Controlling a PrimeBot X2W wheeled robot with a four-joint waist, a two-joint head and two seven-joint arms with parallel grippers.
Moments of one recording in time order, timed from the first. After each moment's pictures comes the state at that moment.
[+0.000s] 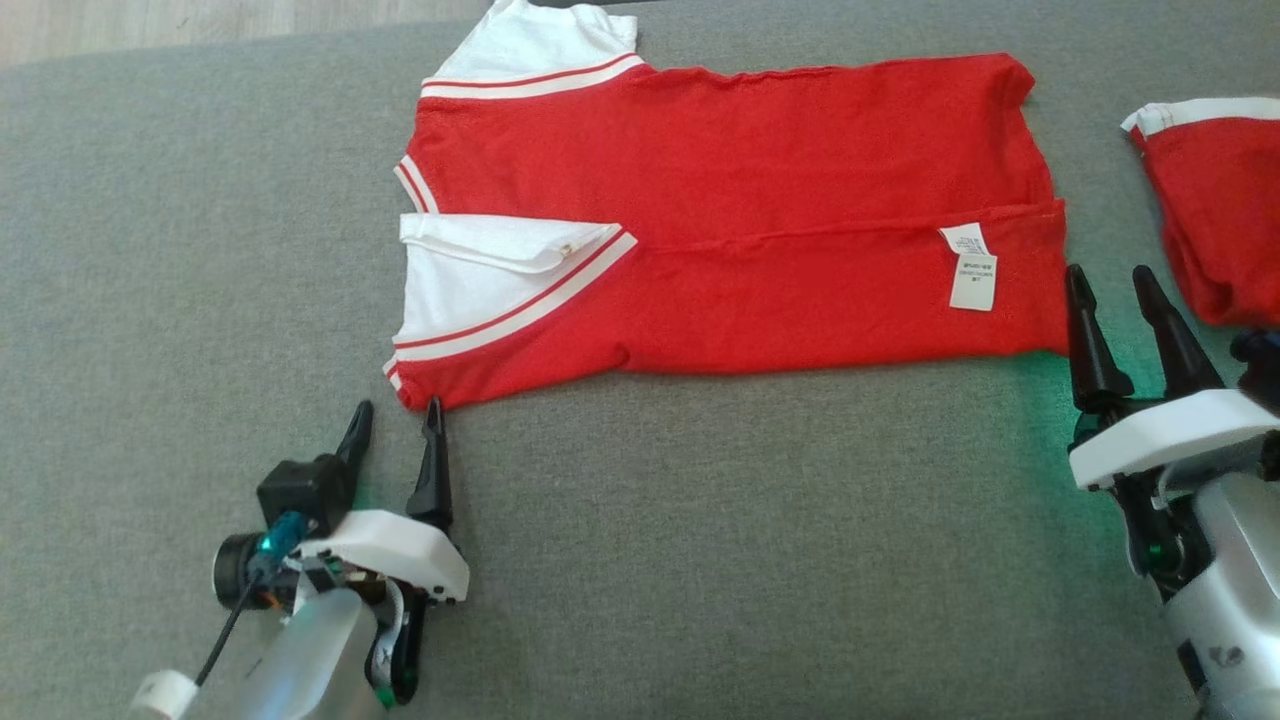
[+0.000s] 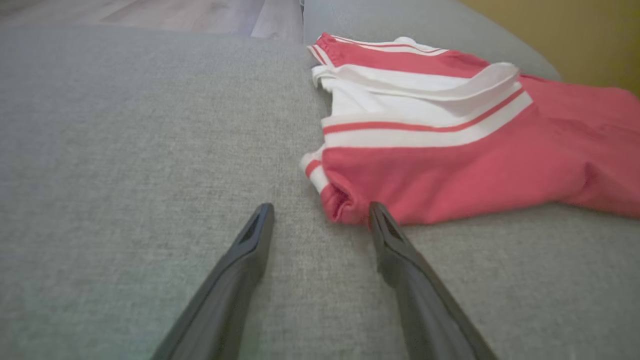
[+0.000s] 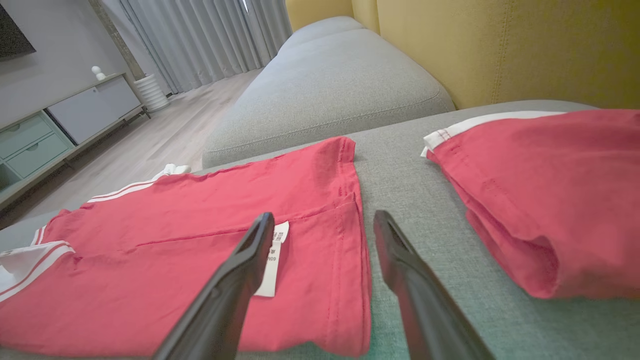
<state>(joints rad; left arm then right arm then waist) -0.36 0.15 -0.44 0.68 -0.55 0.06 -0.25 -0.37 -0.37 0.28 0.56 0.64 0.13 -0.25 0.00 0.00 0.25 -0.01</state>
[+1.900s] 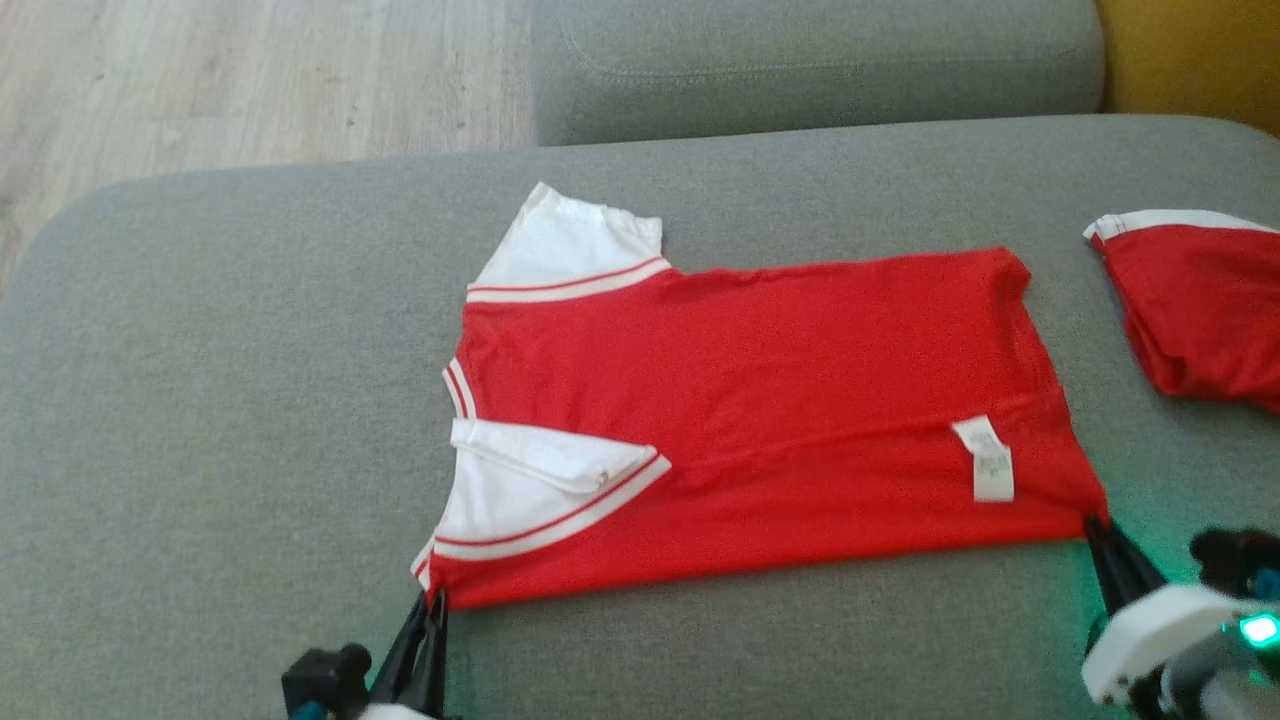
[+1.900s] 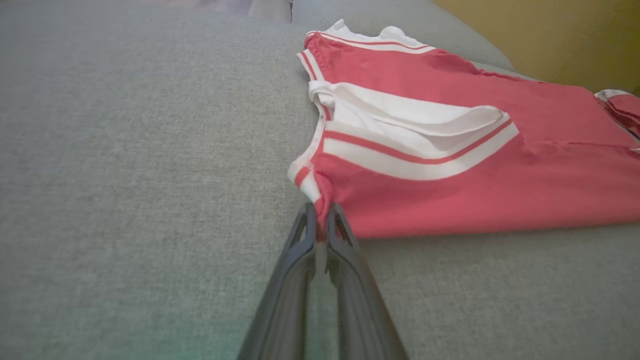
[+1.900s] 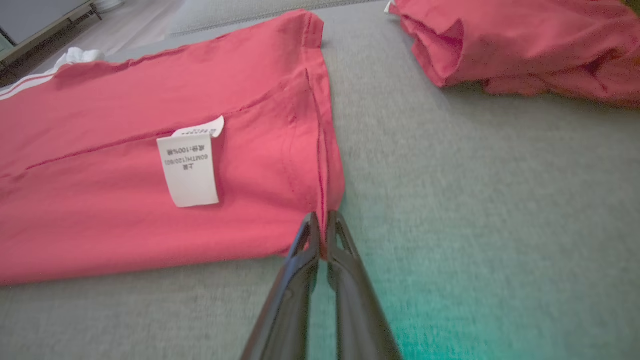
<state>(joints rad) -0.05 0.18 -0.48 0.53 -0.56 0.04 -0.24 -0.19 -0.38 0.33 0.79 0.57 0.13 -0.22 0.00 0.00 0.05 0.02</state>
